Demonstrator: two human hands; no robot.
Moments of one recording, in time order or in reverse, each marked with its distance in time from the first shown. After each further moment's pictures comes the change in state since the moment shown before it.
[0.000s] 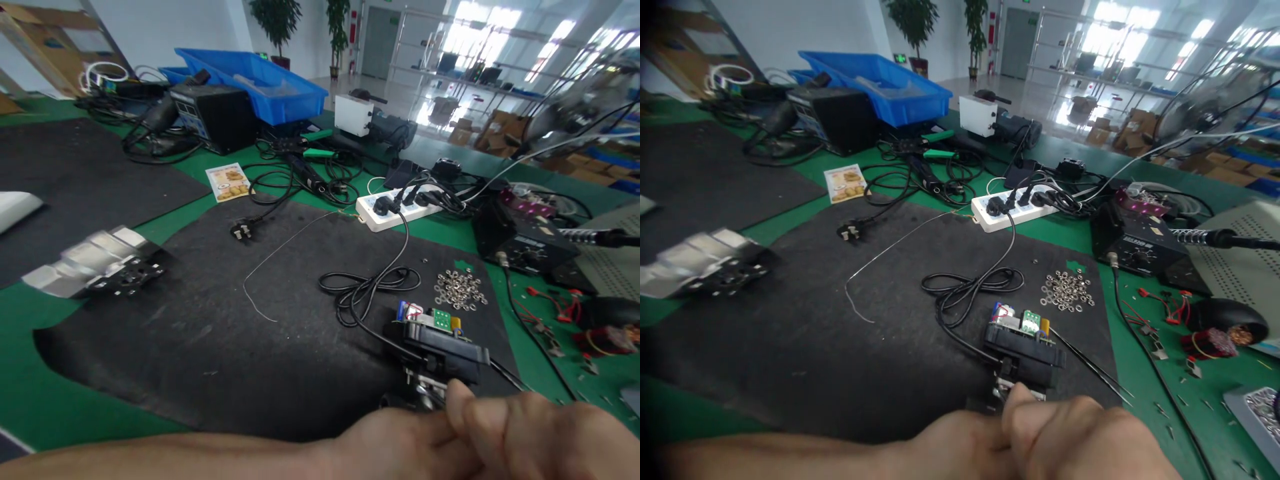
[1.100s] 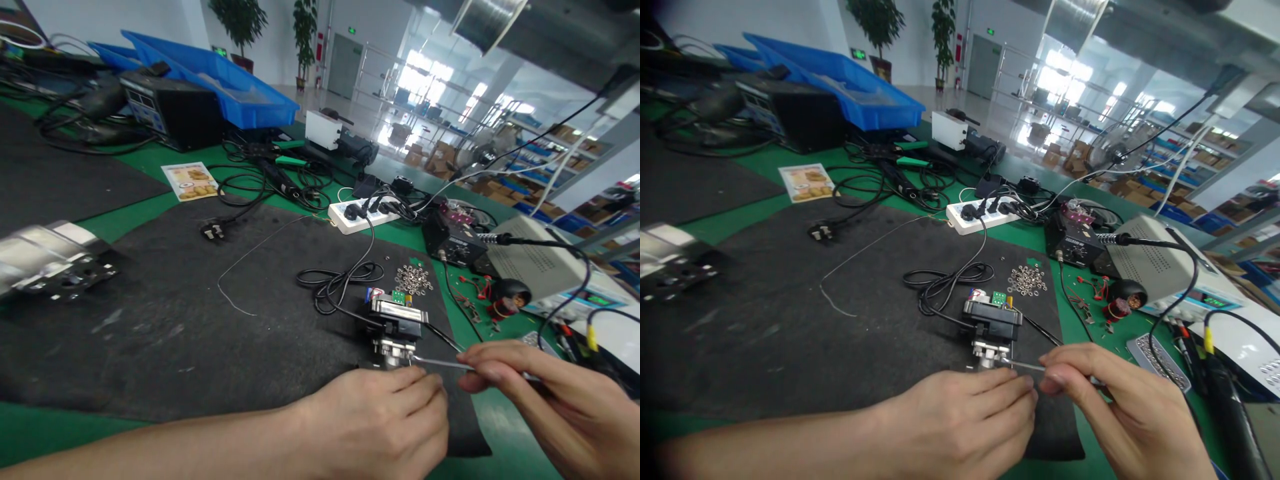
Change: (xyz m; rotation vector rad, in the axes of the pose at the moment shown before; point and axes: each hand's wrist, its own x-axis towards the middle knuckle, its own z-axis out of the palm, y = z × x) left_hand -0.003 -0.005 -0.035 -0.095 0.114 0.211; right_hand -0.060 -0.071 0.006 -0.982 0.445 0.130
